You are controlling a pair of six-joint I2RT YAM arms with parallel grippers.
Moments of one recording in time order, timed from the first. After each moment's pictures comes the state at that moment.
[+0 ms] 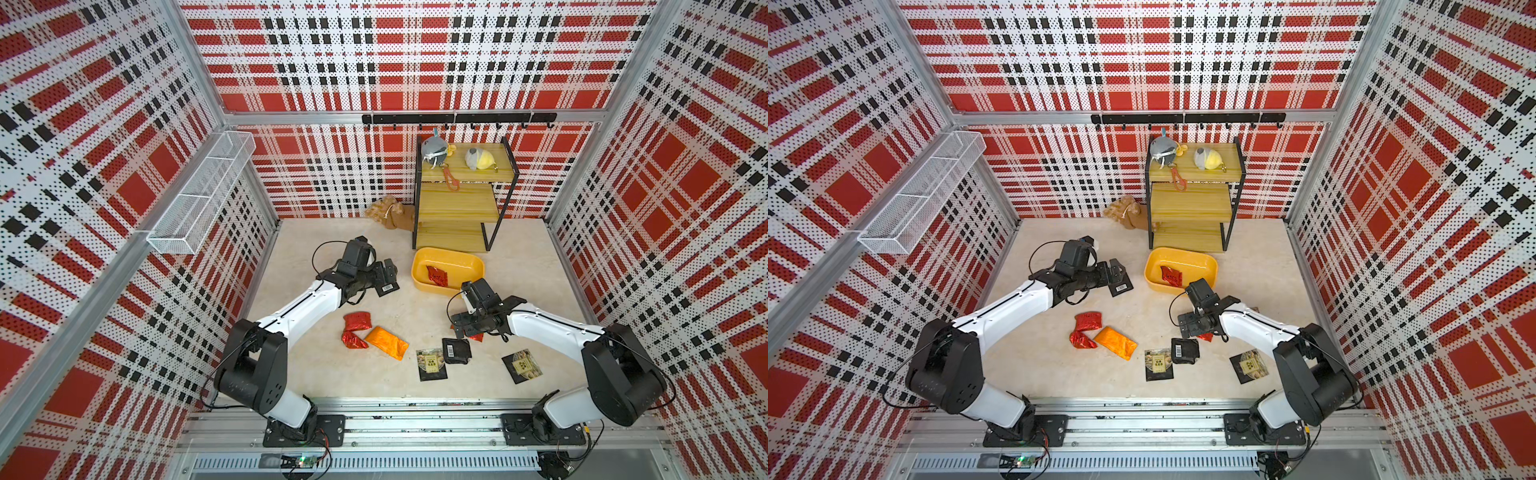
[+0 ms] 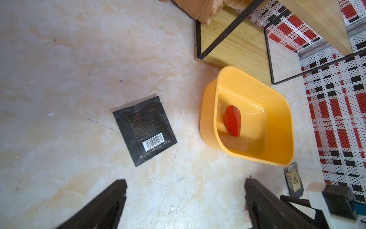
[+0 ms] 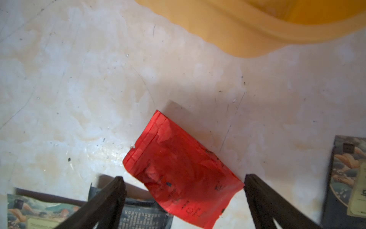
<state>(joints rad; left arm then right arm) -0.40 1.54 1.07 -0.28 0.12 -0.58 0.56 1.47 0.80 -0.50 0.10 0.26</state>
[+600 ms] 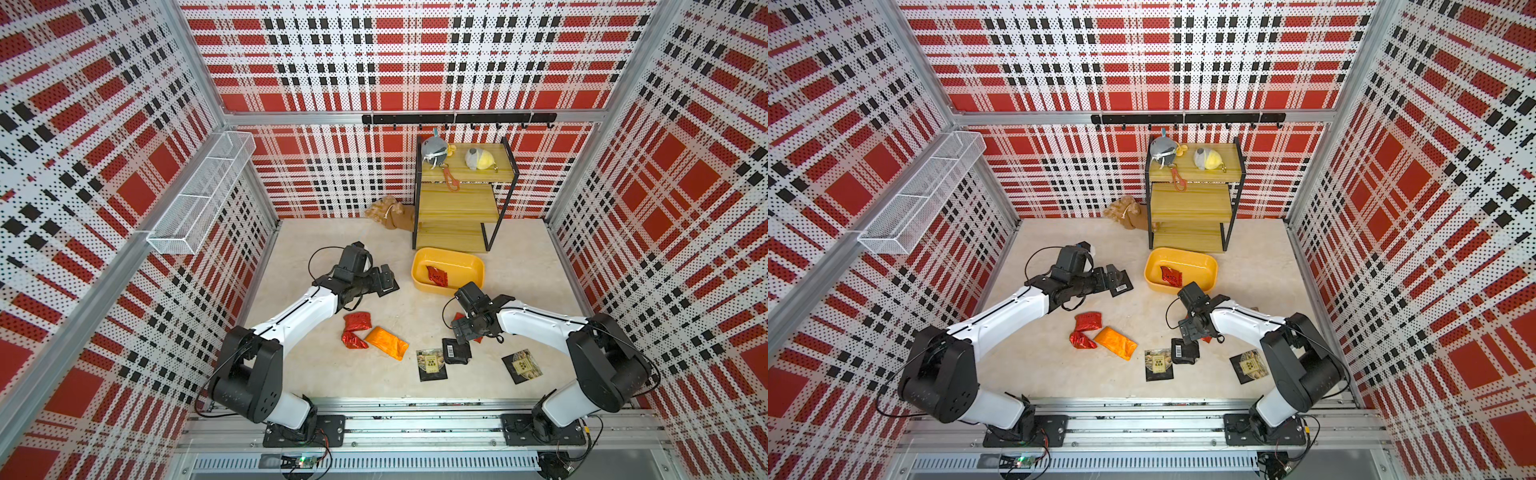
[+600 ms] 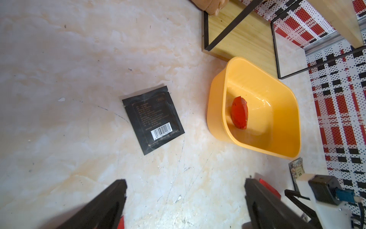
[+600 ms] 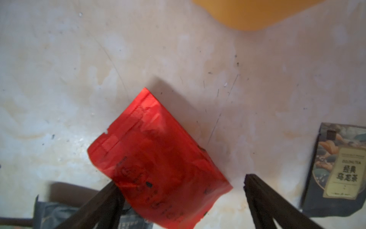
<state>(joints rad) -0.39 1.49 1.00 -0.28 0.12 -0.58 0.59 1.57 0.85 -0.57 0.22 0.26</state>
